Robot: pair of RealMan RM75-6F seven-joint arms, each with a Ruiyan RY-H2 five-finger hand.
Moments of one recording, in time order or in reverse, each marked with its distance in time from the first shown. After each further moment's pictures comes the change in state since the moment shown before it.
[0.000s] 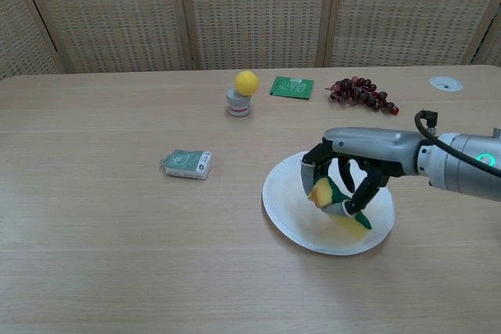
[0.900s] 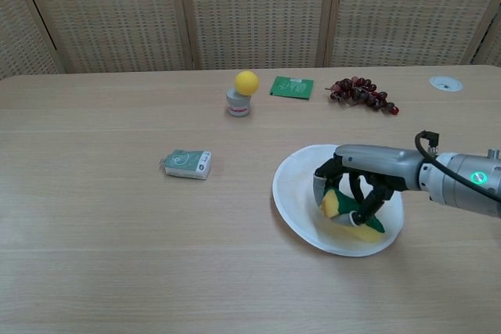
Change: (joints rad) left arm -0.005 -0.001 0.002 0.007 -0.008 -0.008 -0.008; right arm -0.014 -0.075 -0.023 0.156 -0.013 -0.009 0.125
